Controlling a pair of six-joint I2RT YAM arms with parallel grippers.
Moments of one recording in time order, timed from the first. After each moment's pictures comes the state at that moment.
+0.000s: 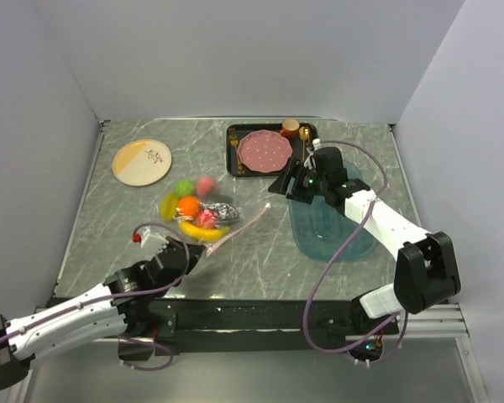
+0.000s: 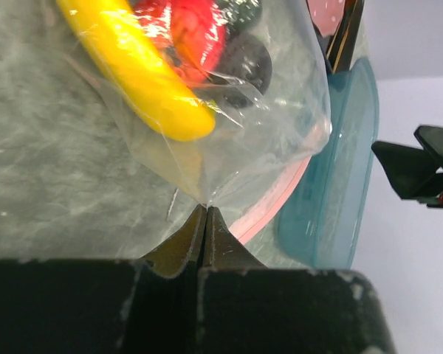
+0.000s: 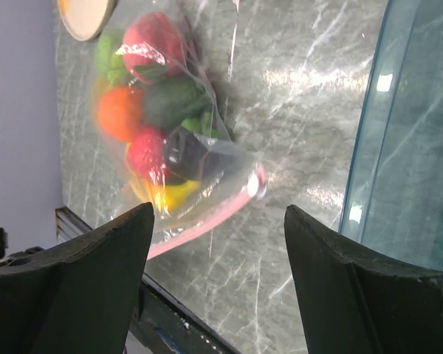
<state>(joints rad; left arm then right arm) -1.00 0.54 0.30 -0.36 -0.62 -1.55 0.37 1.42 1.00 -0.23 -0.34 0.67</state>
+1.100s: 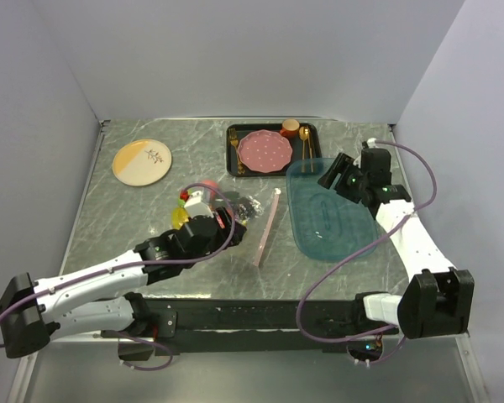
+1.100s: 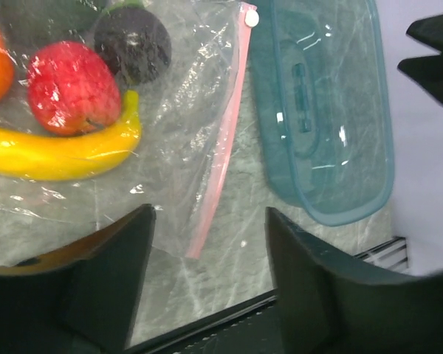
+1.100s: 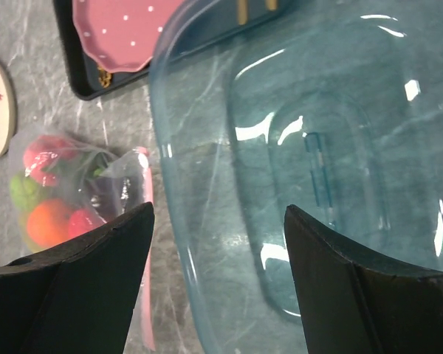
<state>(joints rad) -1.02 1.01 0.69 -0.19 -0.44 -1.01 0.07 1.24 0.97 -0.41 -0.17 0.54</state>
